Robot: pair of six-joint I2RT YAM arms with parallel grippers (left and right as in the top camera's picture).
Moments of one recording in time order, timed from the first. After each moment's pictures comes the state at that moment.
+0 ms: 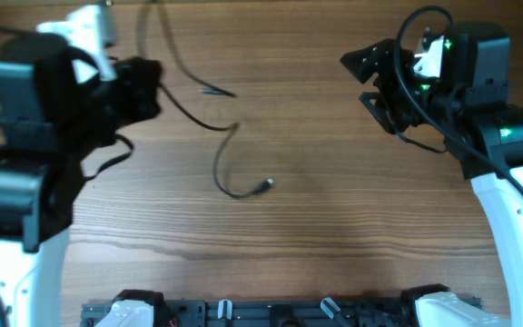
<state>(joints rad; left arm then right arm) -0.11 1.23 1.73 -1.04 0.21 -0.50 0.18 1.33 1.48 -0.84 -0.44 1.05</state>
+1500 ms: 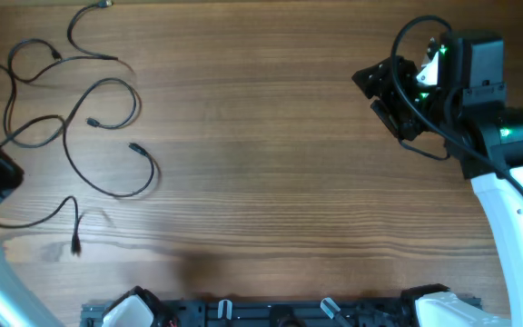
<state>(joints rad) 0.65 1.25 1.73 -1.37 0.10 -1.72 0.18 1.33 1.48 -0.95 -0.32 0.98</state>
